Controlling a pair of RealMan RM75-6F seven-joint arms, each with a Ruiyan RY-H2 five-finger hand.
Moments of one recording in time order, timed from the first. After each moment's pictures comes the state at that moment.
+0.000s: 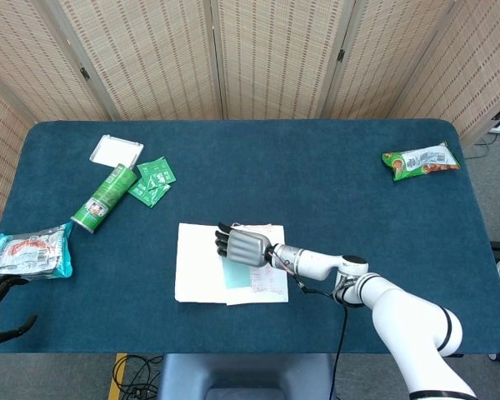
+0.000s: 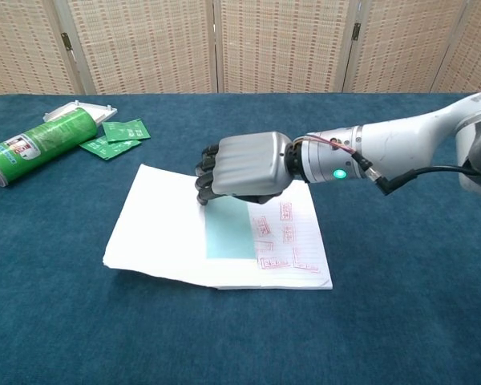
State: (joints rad) left arm -0.03 -1.05 -0.01 -1.63 1.44 1.45 -0.10; right arm 1.23 -1.81 -0.16 -0.71 -1.87 0.85 -0.06
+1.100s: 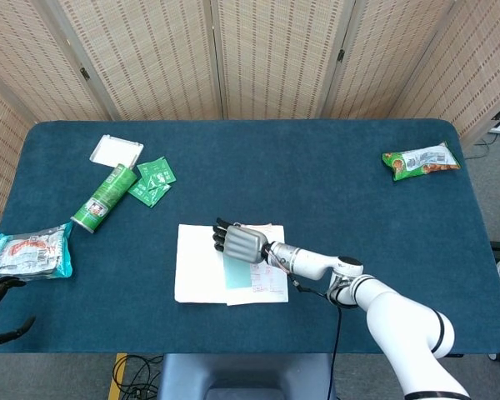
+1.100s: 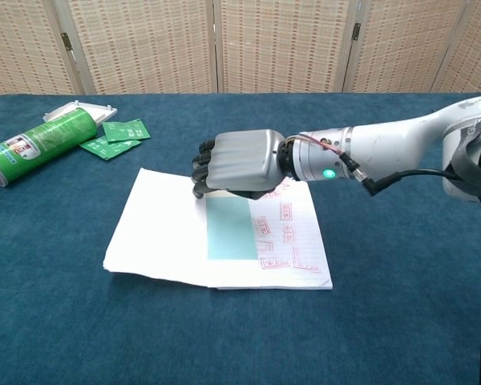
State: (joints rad) left arm -0.02 -1.05 -0.01 -1.61 1.44 1.45 -0.11; right arm 1.23 -1.85 -0.14 -0.66 -1.83 0.83 -0.08
